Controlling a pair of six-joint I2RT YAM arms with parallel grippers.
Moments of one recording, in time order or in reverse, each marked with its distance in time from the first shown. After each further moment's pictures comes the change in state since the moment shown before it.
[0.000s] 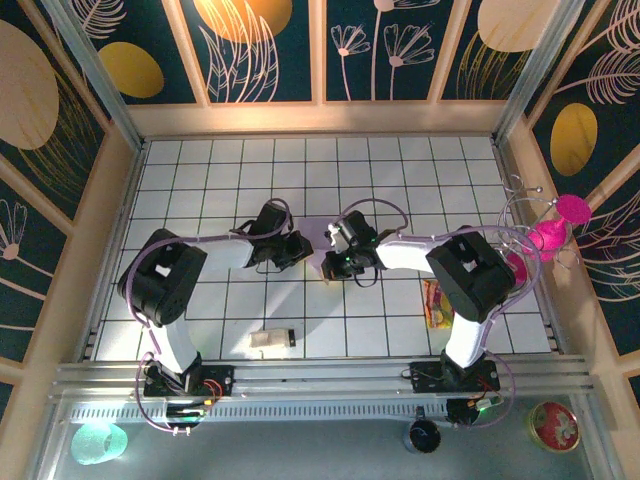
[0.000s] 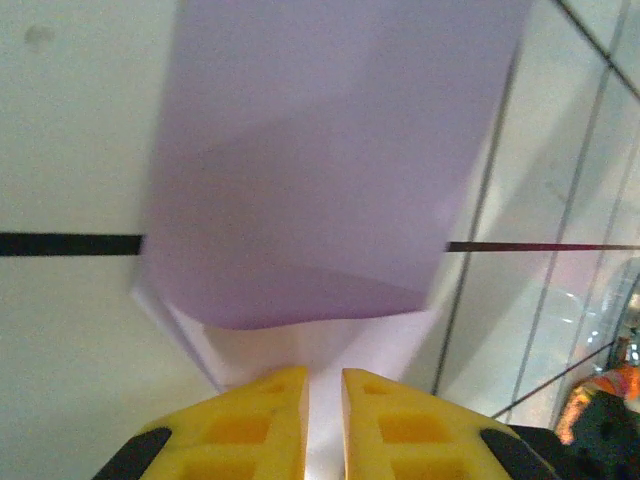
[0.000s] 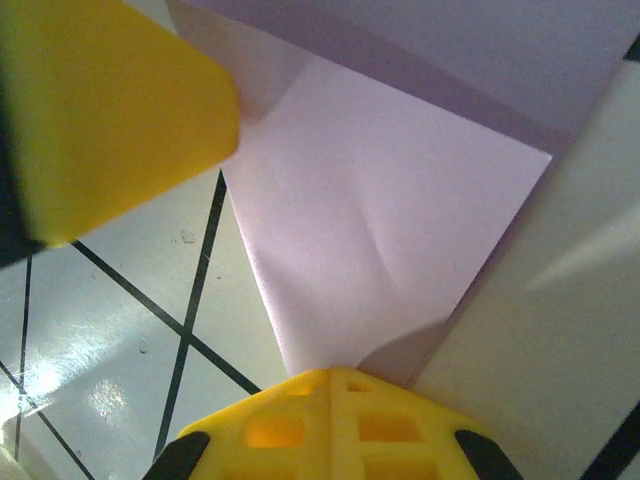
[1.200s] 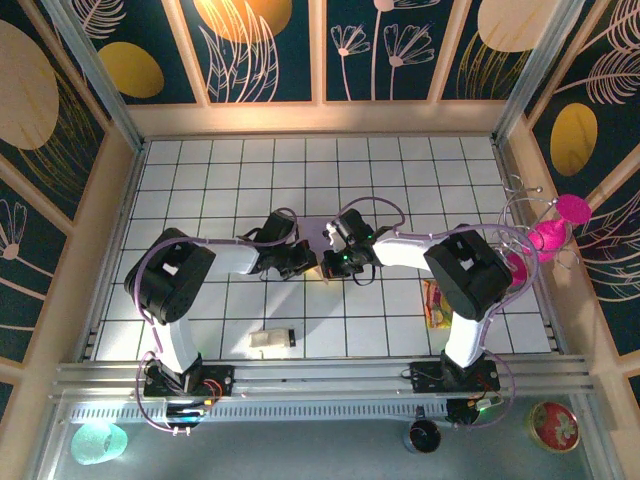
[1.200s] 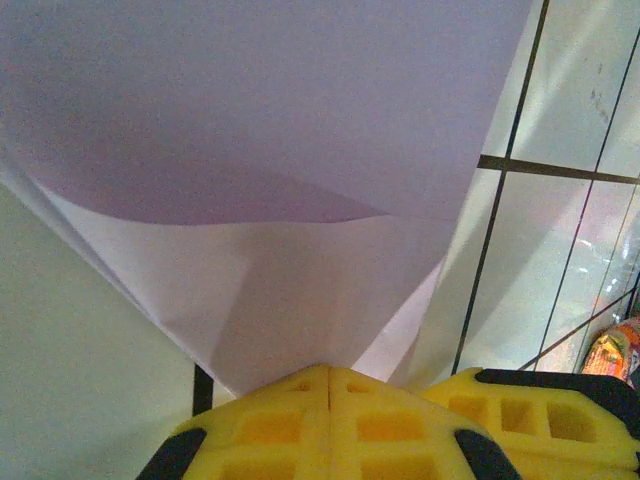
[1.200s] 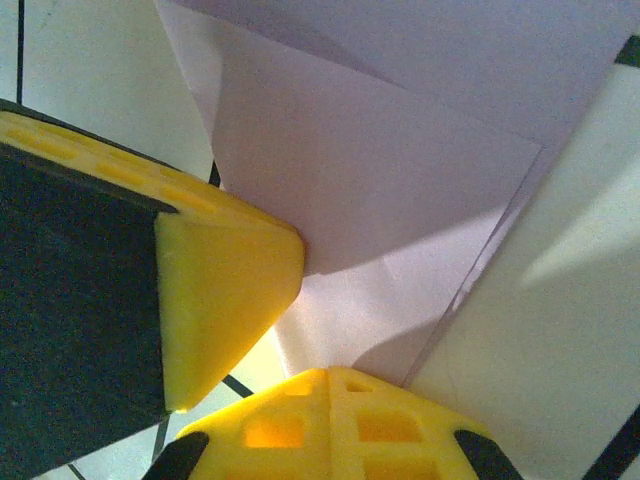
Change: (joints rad) left arm -0.036 0.043 -0.040 0.045 0.052 0.008; right arm 0.007 0.022 0.045 -0.072 0.026 0.000
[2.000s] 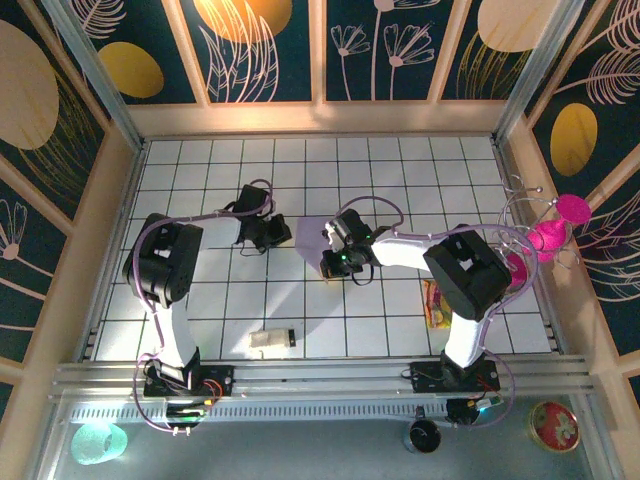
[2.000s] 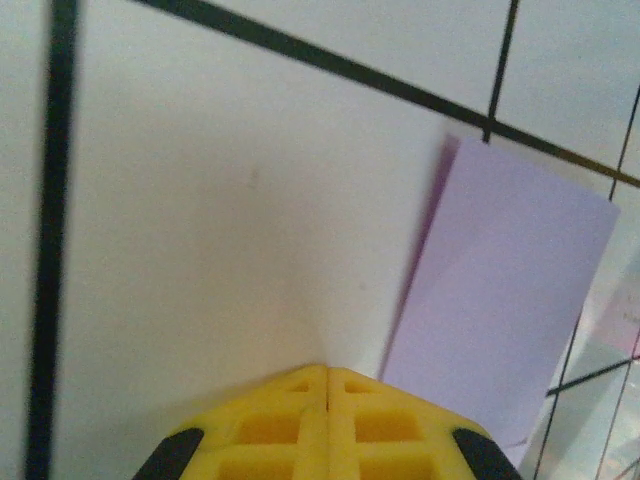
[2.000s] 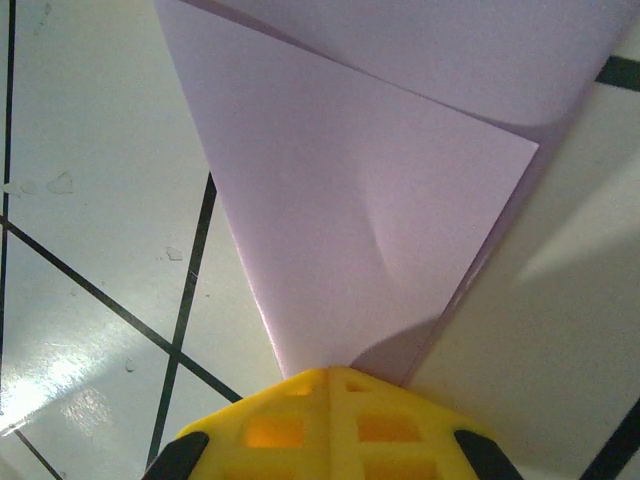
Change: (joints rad) left arm 0.238 0.084 0.189 -0.180 -0.045 0.214; right arm 0.006 0.001 0.012 -0.008 0.032 0.002
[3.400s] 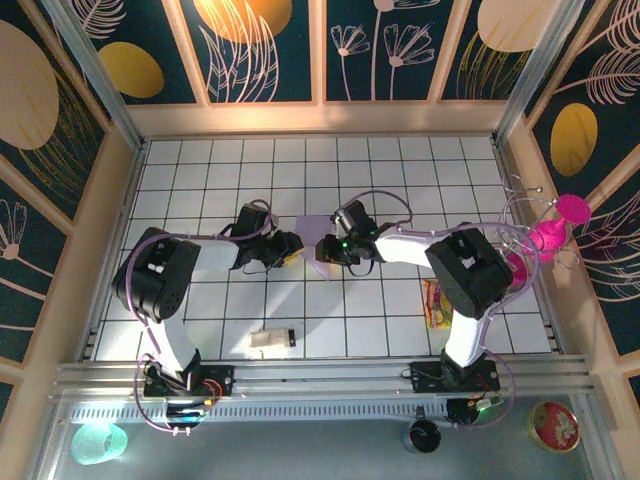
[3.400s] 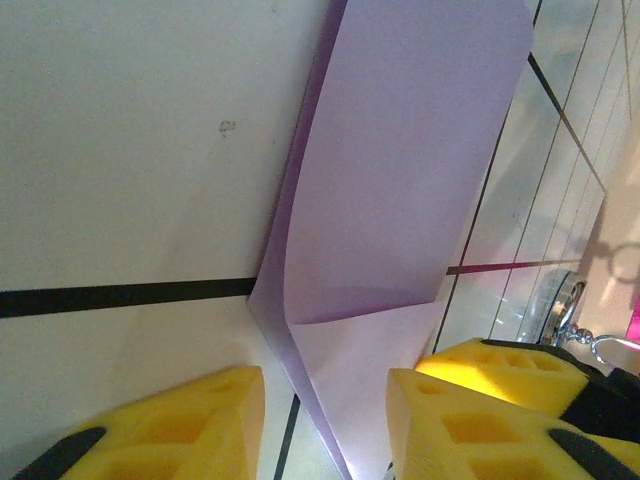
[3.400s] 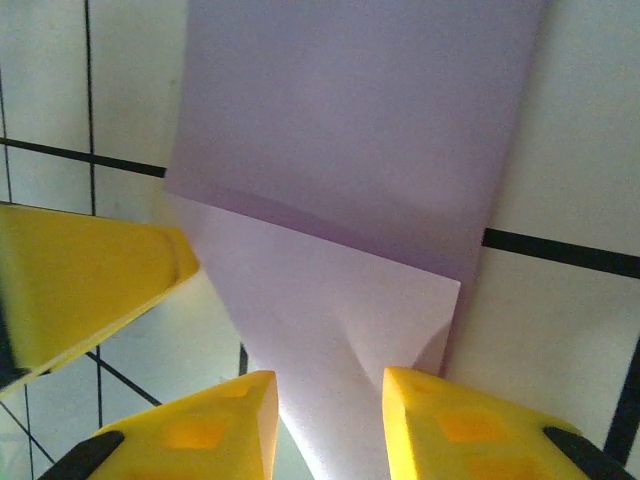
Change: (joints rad) left arm -0.071 -0.116 -0.256 0.301 0.157 -0.268; right arm -0.043 0.005 0.002 0.148 0.006 0.231
